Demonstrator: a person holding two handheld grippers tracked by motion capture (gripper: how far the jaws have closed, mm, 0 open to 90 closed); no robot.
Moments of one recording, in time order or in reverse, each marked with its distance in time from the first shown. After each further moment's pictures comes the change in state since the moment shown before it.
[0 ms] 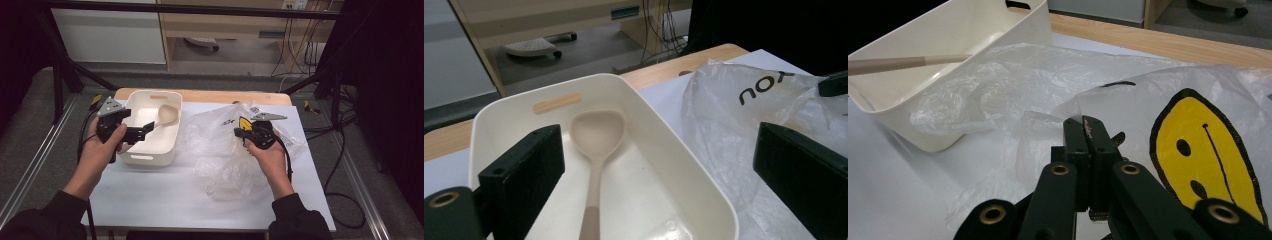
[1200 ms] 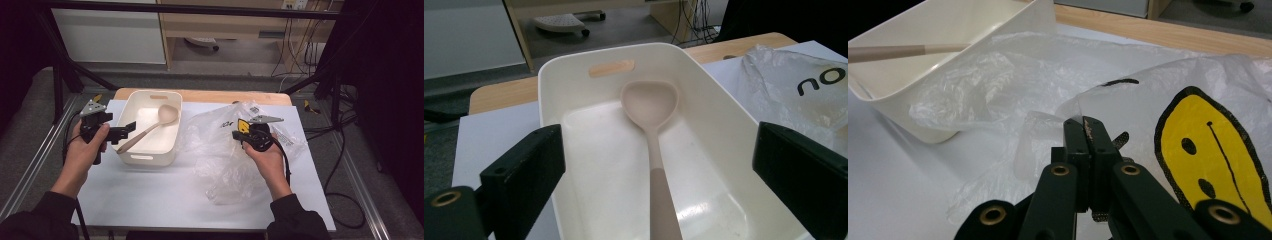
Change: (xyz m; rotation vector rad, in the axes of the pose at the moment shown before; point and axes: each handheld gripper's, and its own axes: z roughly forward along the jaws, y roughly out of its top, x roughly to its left) left arm 0.045 -0.027 -0.005 0.055 0.077 -0.084; right arm 0.004 -0.007 0.007 0.021 0.004 -0.013
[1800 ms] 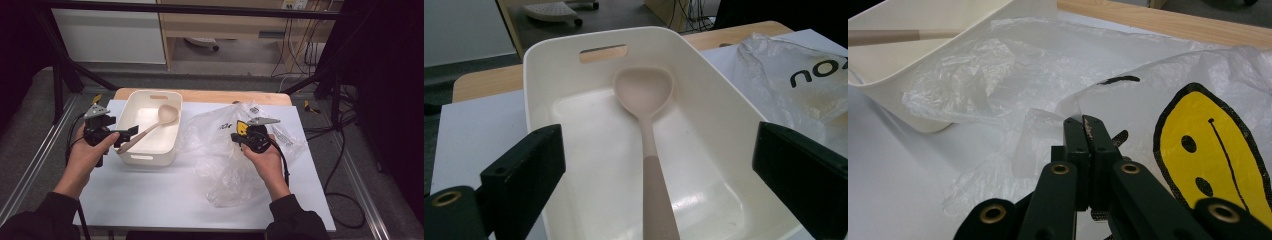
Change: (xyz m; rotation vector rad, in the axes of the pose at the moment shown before) left arm -0.001 -0.010 0.010 0.032 -0.027 -0.007; right arm 0.002 -0.005 0.006 0.028 -0.003 -0.009
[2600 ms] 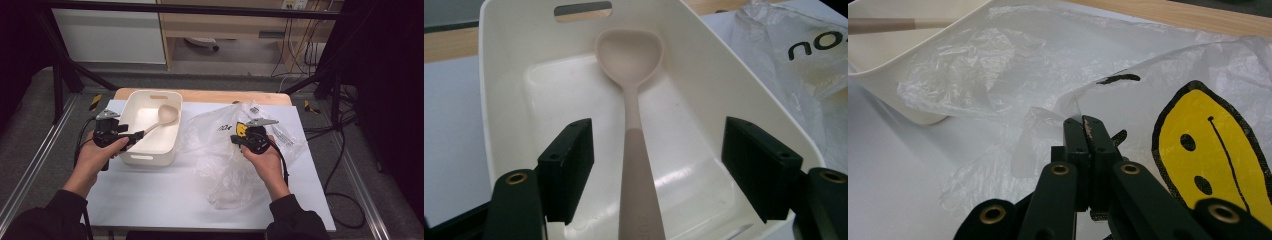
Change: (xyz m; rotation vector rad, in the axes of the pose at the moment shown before) left arm -0.006 -0.010 0.021 0.118 -0.029 -0.033; right arm -0.001 -0.004 0.004 0.024 0.003 -0.006
